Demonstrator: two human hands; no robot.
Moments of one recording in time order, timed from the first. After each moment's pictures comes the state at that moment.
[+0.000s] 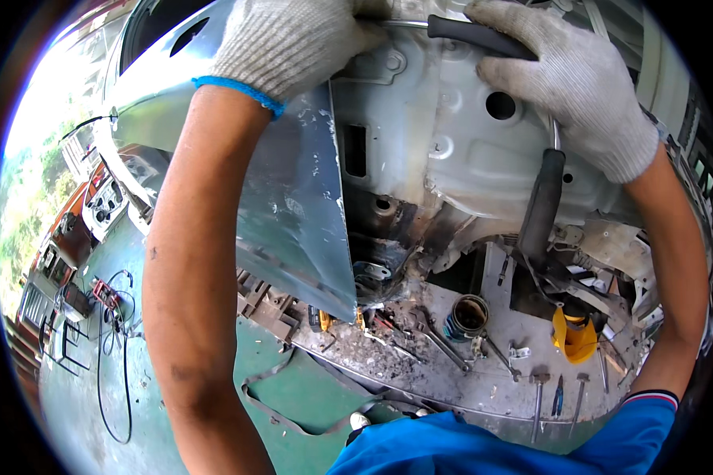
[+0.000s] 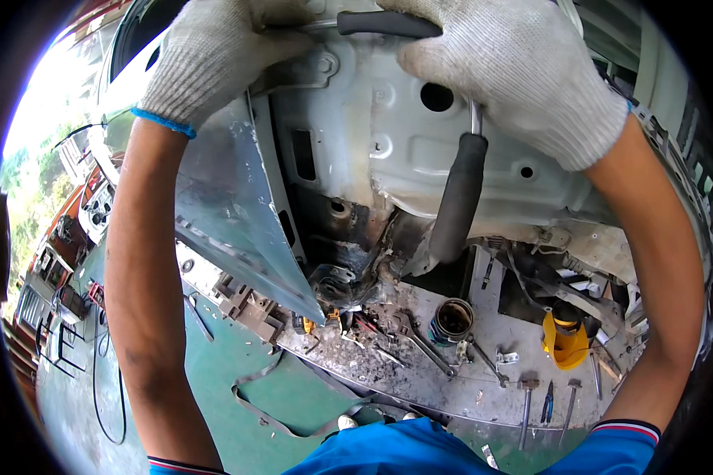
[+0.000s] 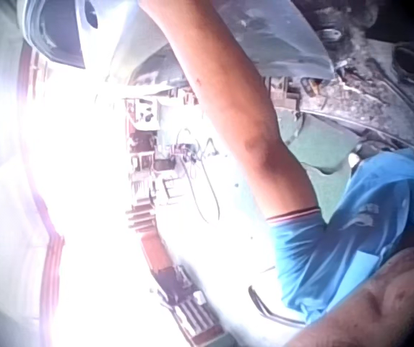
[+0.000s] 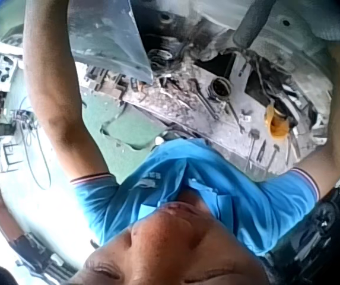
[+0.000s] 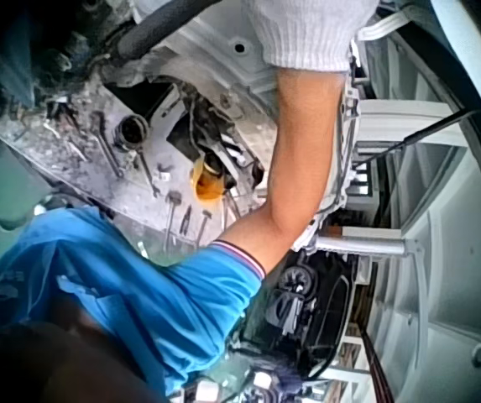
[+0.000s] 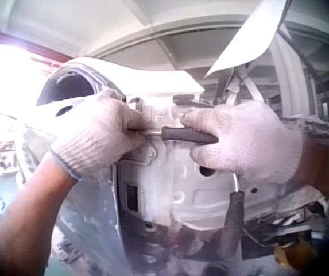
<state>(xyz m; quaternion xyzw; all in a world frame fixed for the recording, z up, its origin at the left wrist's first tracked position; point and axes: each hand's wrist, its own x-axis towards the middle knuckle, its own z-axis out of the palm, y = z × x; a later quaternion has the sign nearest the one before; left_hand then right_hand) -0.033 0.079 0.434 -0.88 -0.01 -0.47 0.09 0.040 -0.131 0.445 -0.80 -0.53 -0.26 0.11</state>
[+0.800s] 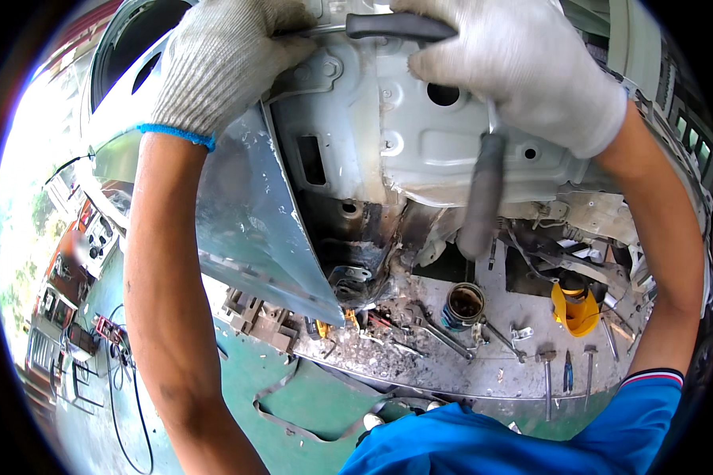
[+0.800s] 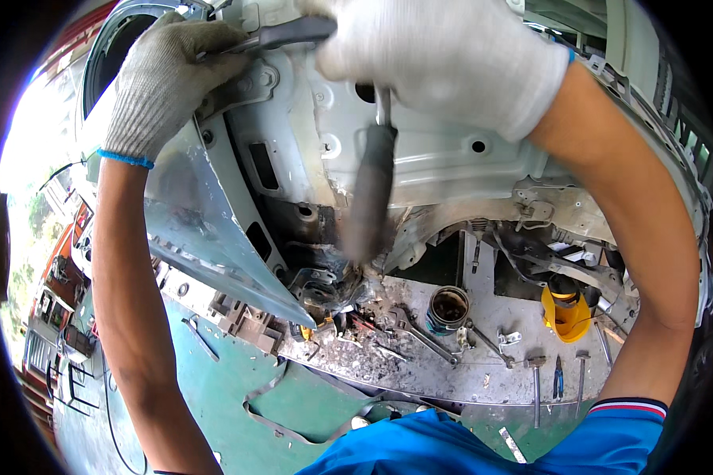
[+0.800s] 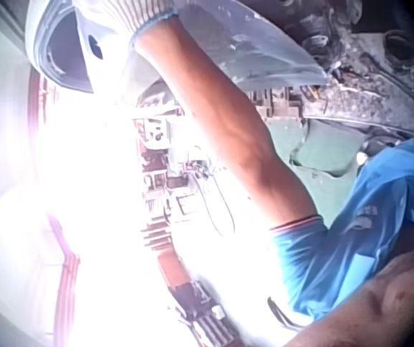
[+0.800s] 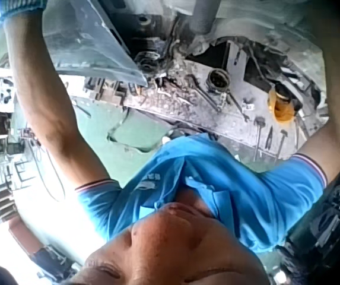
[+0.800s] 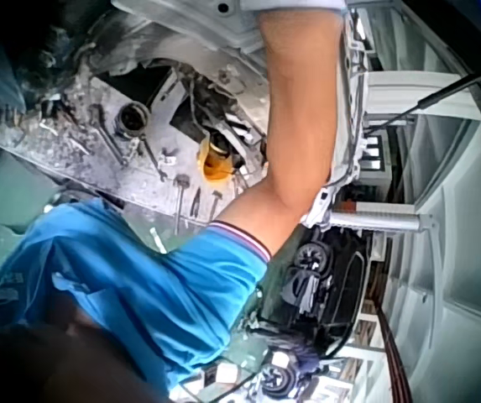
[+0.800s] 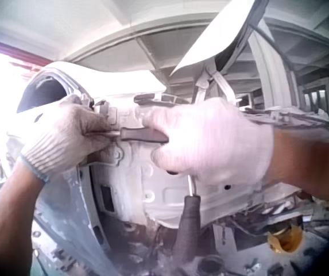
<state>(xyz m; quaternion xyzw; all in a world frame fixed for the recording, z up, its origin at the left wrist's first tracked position) -0.016 0.107 0.430 -0.88 -0.05 -0.45 0.12 0.089 -0.134 0.439 -0.69 -0.63 -0.35 0.07</state>
